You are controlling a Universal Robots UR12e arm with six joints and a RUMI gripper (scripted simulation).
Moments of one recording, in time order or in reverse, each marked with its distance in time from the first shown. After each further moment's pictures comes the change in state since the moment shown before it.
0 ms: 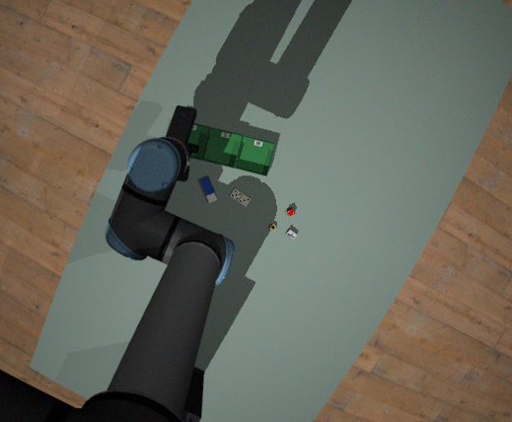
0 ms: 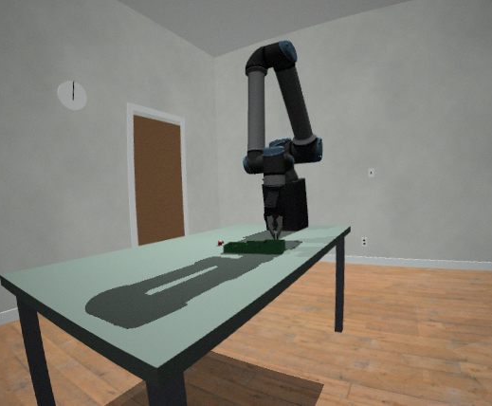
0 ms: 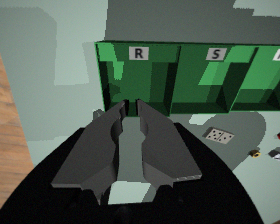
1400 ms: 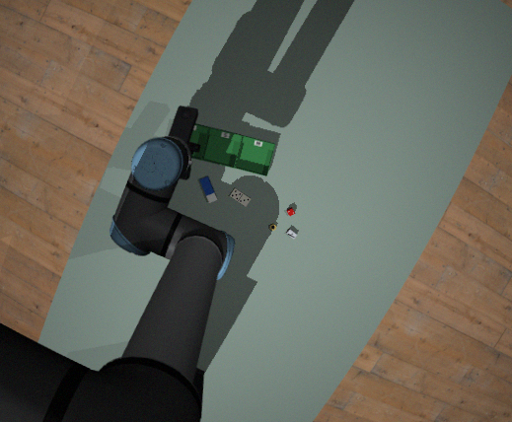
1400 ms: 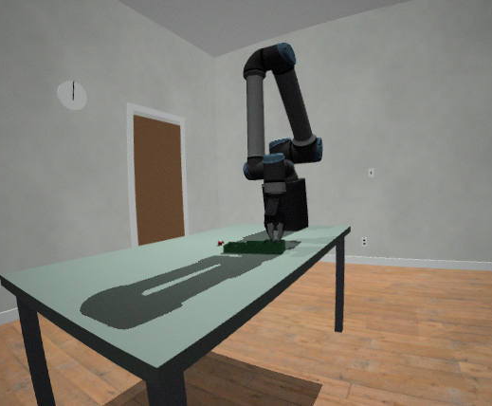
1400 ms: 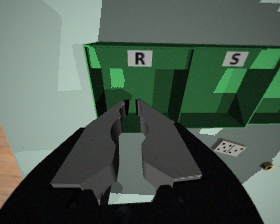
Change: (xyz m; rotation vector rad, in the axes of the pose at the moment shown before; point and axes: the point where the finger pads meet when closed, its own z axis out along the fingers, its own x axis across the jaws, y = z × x) arm 0.000 0.000 0.030 0.000 0.000 0.000
